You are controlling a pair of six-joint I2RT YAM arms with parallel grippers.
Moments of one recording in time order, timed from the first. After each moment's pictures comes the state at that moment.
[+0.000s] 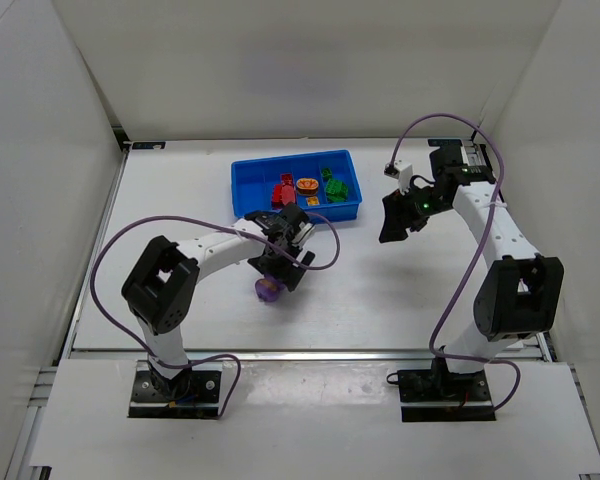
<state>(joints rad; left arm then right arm) -0.73 1.79 1.26 -0.76 -0.04 -0.13 0.11 1.60 1.40 -1.03 -0.70 -0.54</state>
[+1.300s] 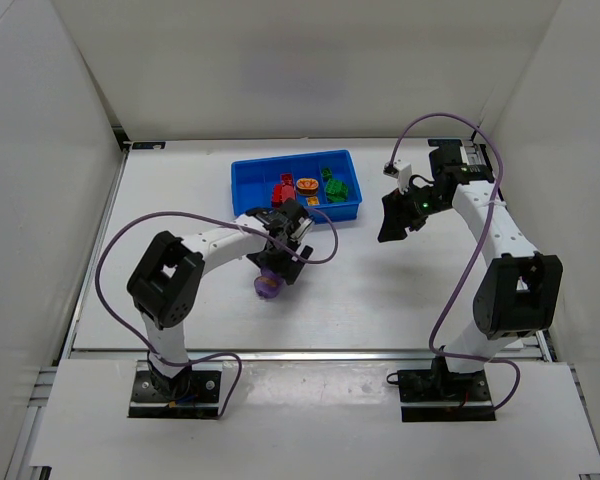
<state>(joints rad) -0.71 1.83 1.29 -0.75 -0.09 -0.12 0.11 1.62 1.41 -1.03 -0.72 -0.54</state>
